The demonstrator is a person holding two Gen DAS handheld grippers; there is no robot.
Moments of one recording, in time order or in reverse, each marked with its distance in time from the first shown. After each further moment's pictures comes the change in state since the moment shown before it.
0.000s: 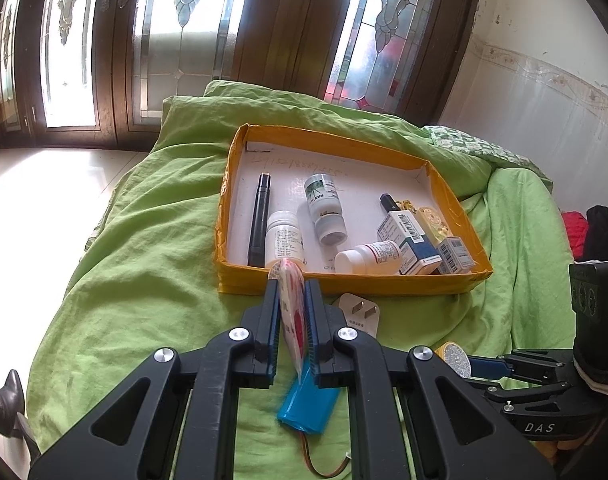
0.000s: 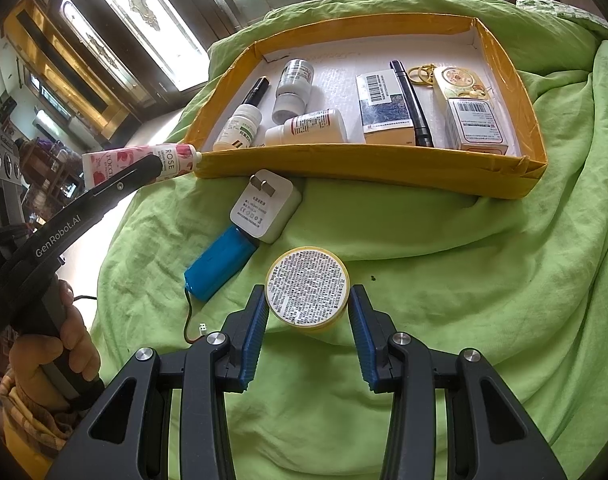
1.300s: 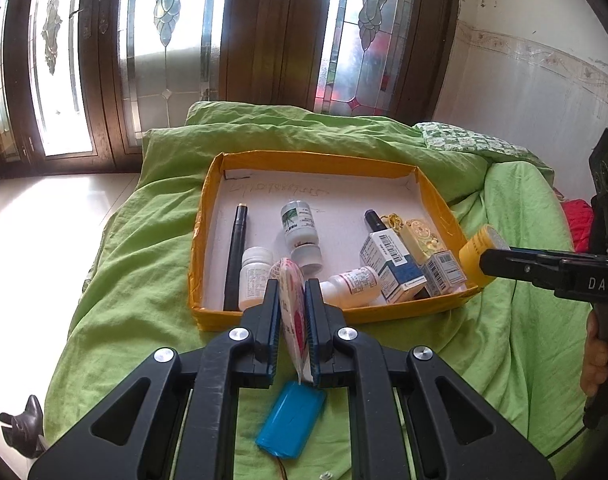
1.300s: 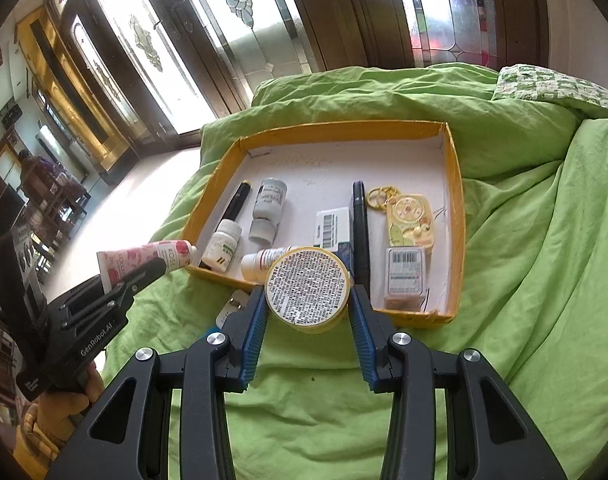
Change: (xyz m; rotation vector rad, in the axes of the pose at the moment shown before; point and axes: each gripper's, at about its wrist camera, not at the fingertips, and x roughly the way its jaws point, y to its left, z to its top) left arm 0.002 -0.039 0.031 0.094 -0.011 0.037; right arm -0.064 -0.024 0.077 -0.032 -0.171 -0.036
